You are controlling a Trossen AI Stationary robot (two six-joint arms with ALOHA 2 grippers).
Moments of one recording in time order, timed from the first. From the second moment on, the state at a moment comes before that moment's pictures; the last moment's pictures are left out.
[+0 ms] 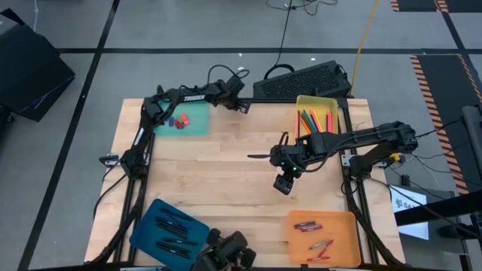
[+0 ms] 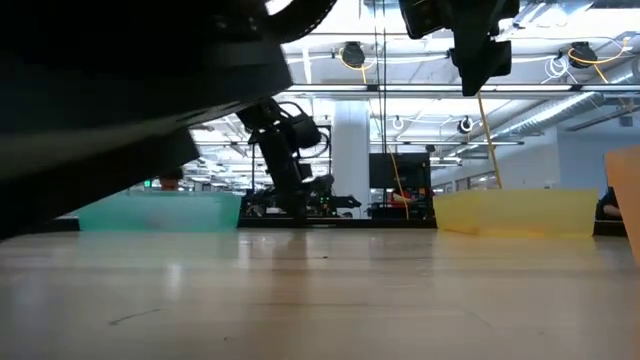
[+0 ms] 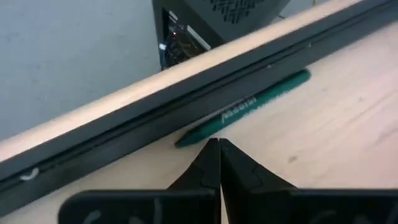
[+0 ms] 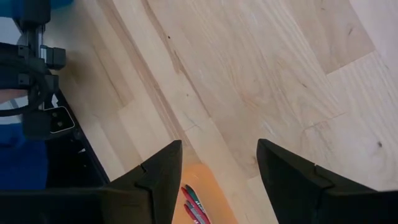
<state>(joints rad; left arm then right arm) 0.67 2.26 1.66 -0.43 -0.03 -0.44 0.11 1.49 1.28 -1.01 -0.21 0.72</state>
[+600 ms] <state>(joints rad) 0.68 2.26 1.66 -0.39 -0.08 -0.49 0.11 1.49 1.28 -1.01 -0.21 0.72</state>
